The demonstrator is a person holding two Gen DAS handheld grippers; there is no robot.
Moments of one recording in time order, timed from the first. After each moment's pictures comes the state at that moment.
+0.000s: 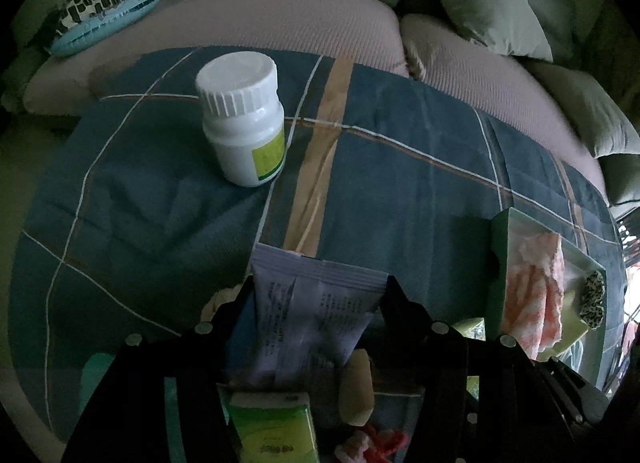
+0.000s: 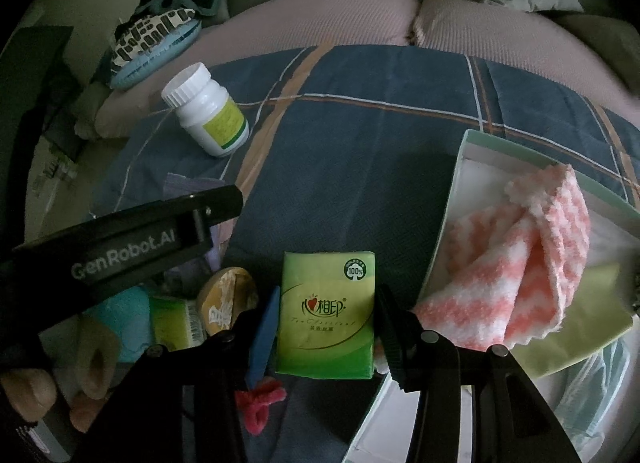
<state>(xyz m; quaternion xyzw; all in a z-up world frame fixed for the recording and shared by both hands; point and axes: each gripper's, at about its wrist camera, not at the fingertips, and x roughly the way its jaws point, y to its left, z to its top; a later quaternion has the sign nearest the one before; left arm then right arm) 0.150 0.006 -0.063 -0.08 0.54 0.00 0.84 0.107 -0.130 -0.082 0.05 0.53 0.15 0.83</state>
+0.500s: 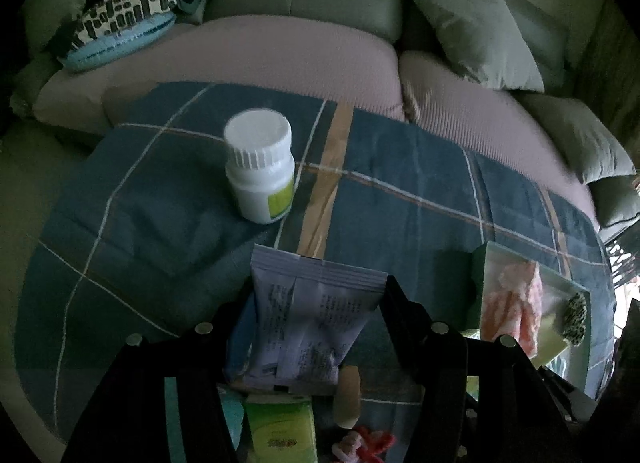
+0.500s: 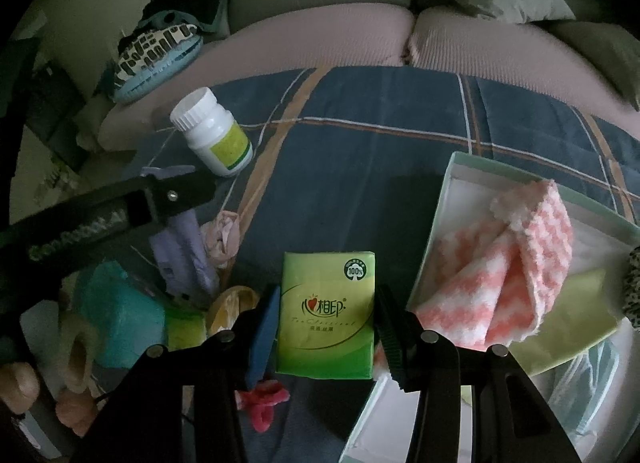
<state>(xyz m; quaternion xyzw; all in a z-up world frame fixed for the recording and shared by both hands) 0.135 0.011 -0.029 -0.09 0.48 0.01 0.87 0.103 -0.132 -0.058 0.05 0.51 0.14 0.85</state>
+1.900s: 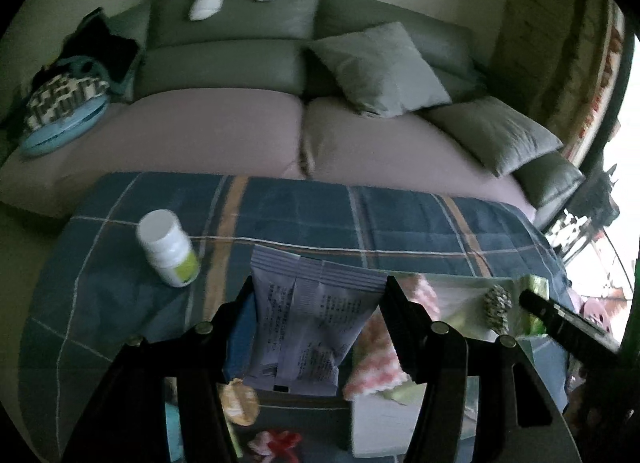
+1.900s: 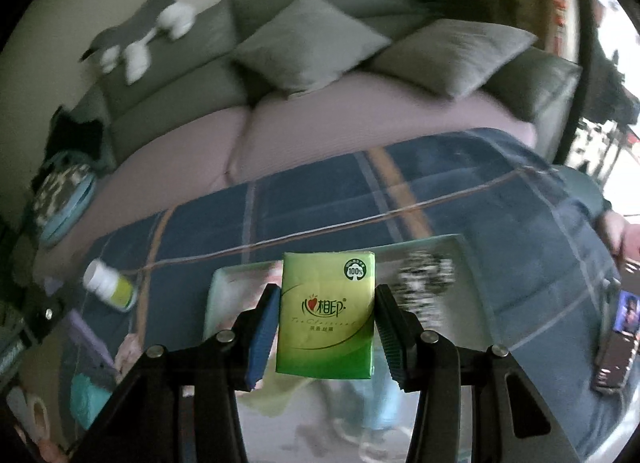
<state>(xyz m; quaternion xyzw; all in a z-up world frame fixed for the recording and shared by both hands) 0.102 -0.081 0.049 -0.04 0.40 -0.11 0.91 0.053 -0.331 0.021 0.16 0.40 -0.10 0.90</state>
